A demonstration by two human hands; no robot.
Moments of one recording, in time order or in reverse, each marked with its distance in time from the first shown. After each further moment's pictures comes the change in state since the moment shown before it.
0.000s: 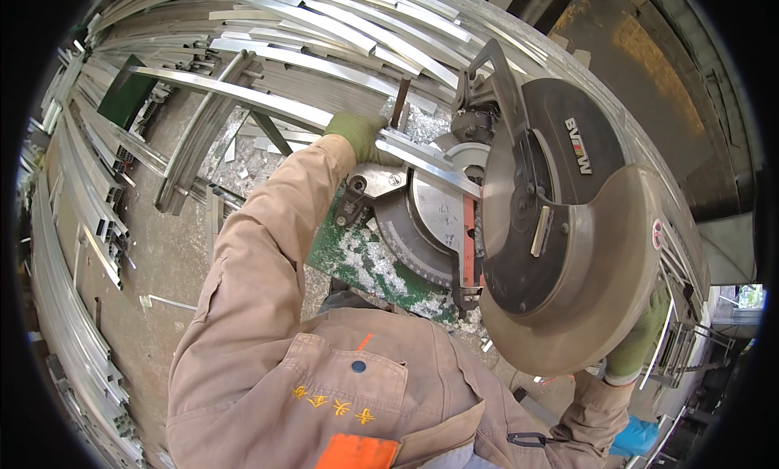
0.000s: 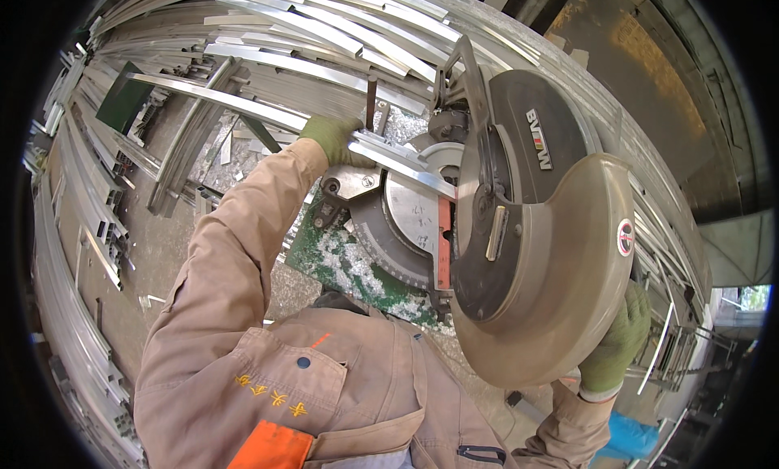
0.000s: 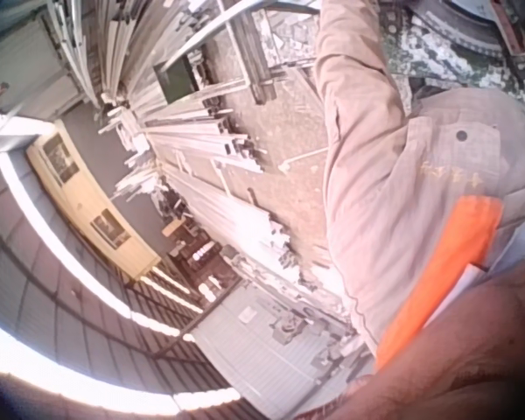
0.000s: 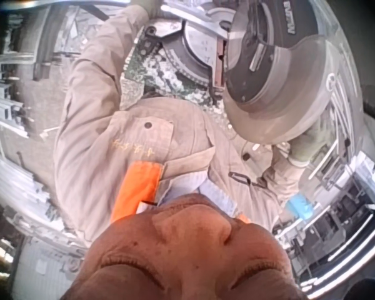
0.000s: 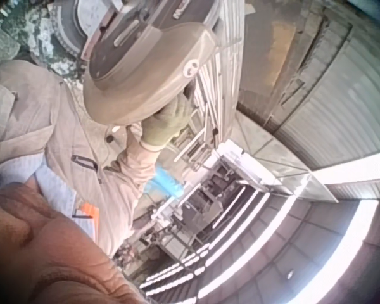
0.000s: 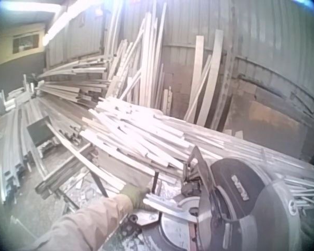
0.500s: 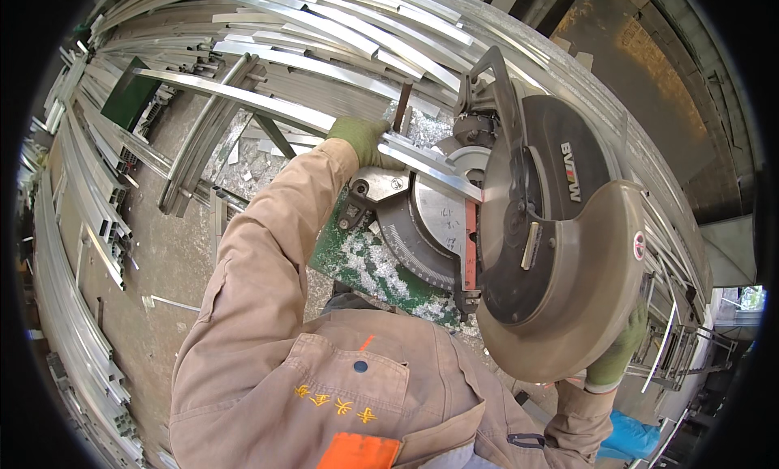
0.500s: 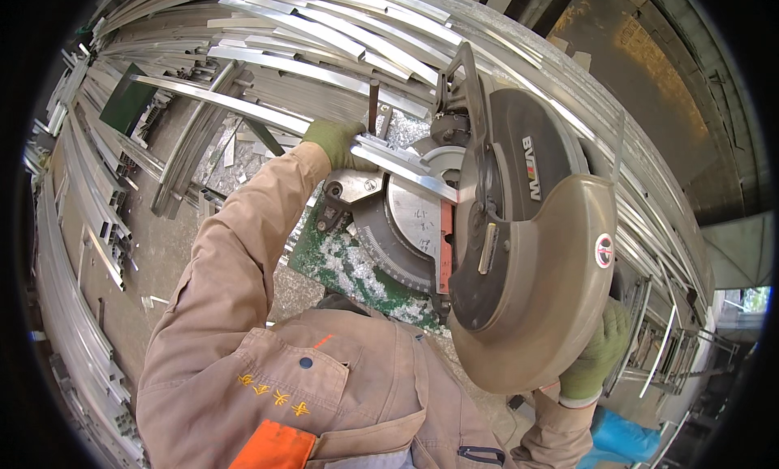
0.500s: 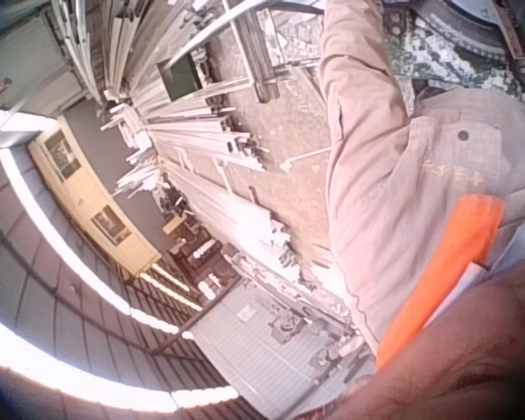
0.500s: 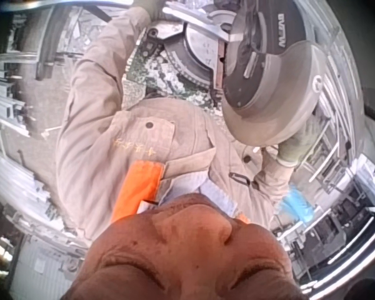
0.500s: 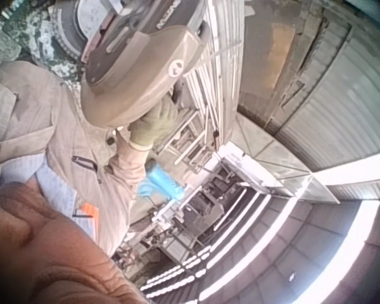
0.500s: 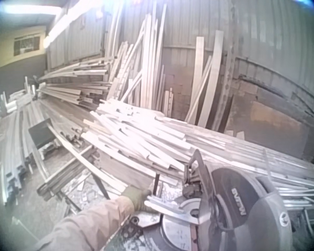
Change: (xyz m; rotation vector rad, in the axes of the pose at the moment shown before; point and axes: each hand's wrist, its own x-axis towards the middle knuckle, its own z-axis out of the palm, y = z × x) left_hand -0.002 0.000 0.002 -0.021 0.022 0.005; right_hand -0.029 -0.015 0.024 0.024 0.059 0.016
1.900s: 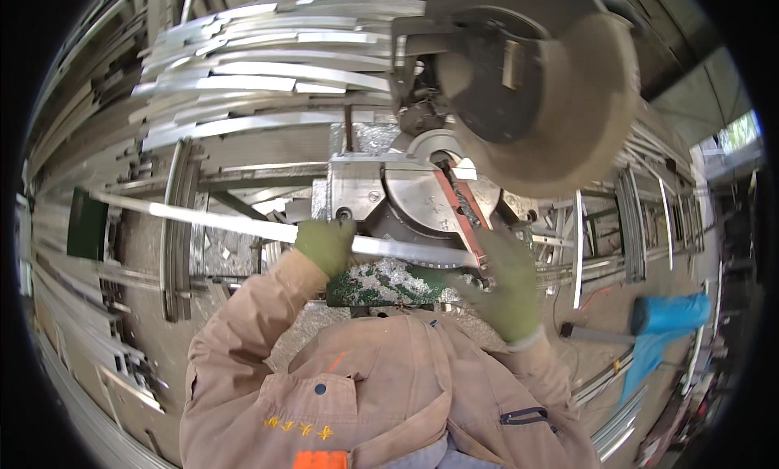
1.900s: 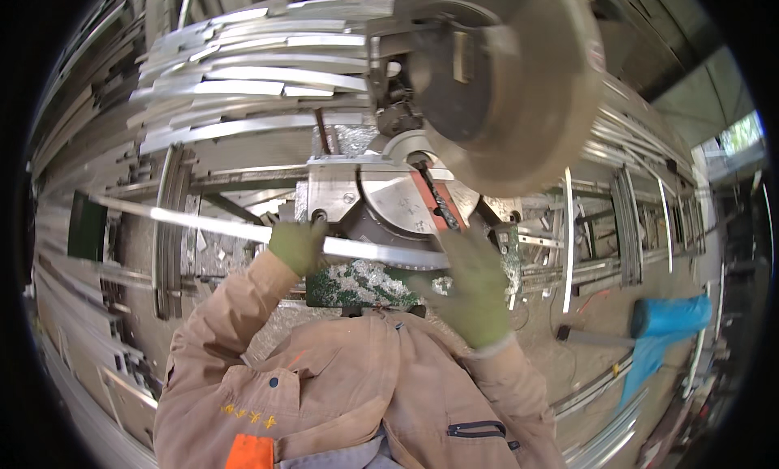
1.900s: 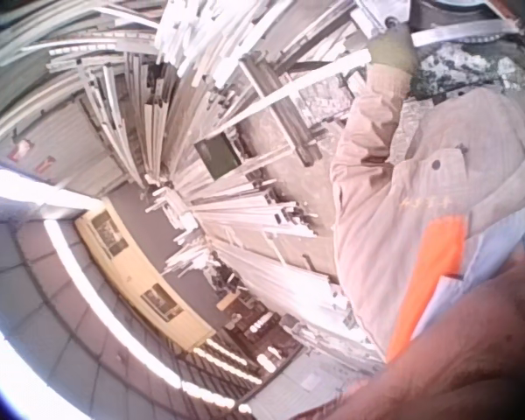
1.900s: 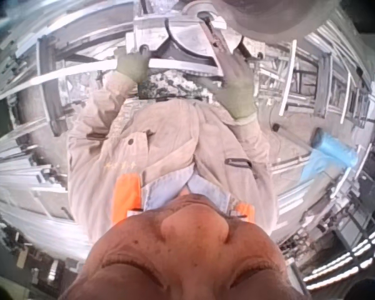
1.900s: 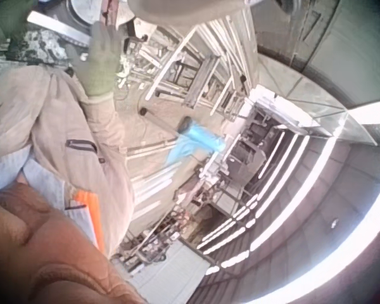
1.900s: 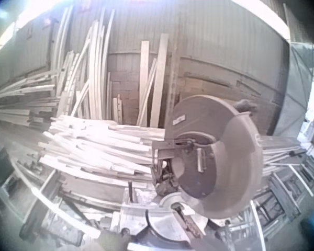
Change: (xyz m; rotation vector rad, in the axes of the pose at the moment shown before) left_hand -0.149 -0.002 0.020 0.222 -0.091 0.437; right_hand 0.002 -0.239 0.111 0.270 -0.209 0.551
